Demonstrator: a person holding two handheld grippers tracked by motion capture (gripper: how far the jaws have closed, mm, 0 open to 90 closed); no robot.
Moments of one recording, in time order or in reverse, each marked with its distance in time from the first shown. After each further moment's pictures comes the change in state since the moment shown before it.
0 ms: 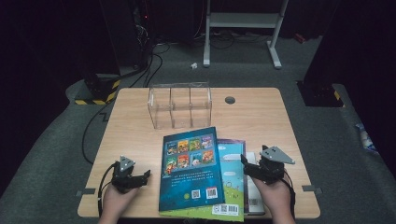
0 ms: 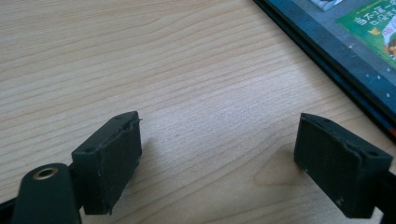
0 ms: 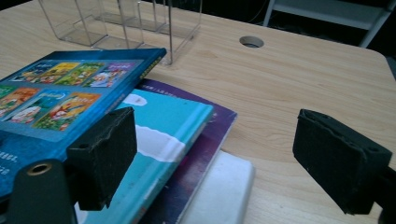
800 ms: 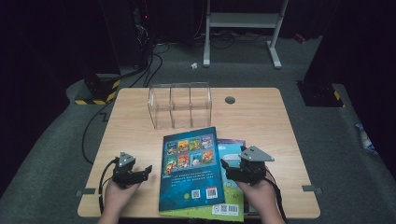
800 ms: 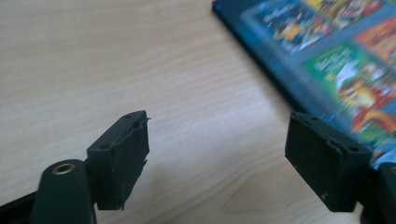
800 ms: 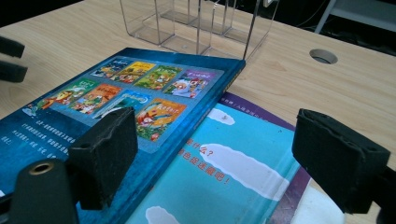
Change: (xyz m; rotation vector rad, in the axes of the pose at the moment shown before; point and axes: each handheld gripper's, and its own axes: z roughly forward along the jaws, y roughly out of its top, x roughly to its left) left arm -0.007 0.024 -0.008 -0.042 -0.050 -0.038; right arm 0.045 0.018 0.010 0.025 0.171 -0.090
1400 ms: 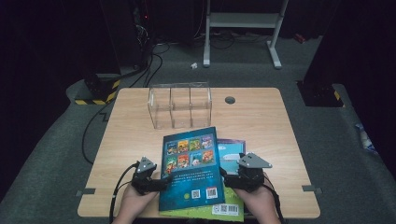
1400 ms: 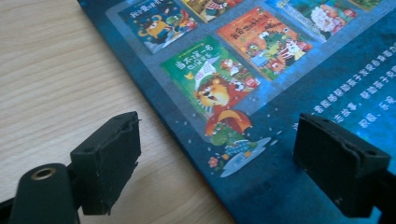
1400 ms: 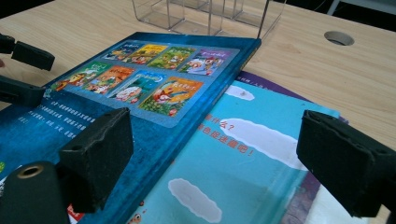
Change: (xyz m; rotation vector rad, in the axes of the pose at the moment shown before) left arm -0.053 -0.003 0.013 0.014 -0.205 0.053; right arm 0.012 -0.015 -0.001 0.032 0.017 0.013
